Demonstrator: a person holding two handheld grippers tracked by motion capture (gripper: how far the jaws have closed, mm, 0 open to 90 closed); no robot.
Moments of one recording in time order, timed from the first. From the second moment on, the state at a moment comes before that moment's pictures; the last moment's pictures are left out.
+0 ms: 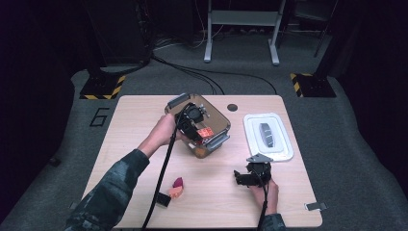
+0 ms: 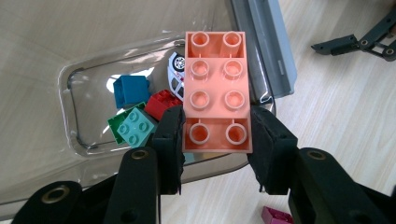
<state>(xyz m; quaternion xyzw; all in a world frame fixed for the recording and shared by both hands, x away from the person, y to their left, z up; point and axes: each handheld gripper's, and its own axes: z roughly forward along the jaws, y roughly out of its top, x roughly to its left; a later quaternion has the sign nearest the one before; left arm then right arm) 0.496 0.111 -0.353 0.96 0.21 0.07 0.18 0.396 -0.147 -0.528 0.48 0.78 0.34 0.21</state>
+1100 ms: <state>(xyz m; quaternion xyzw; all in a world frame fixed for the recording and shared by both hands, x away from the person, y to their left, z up) 0.458 0.159 -0.337 0.93 0.25 0.10 0.26 0.396 -0.147 -0.528 0.48 0.78 0.34 0.21</state>
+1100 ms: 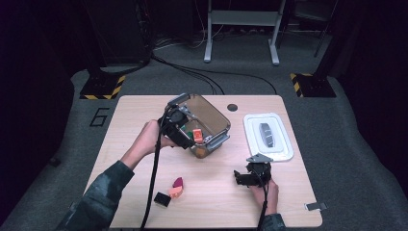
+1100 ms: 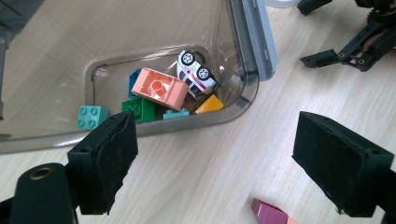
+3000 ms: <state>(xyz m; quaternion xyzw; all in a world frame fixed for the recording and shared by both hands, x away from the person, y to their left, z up) 0.346 0.257 -0.472 0.88 0.33 0.08 0.34 0.396 -0.147 -0.528 0.48 0.78 0.34 0.21</state>
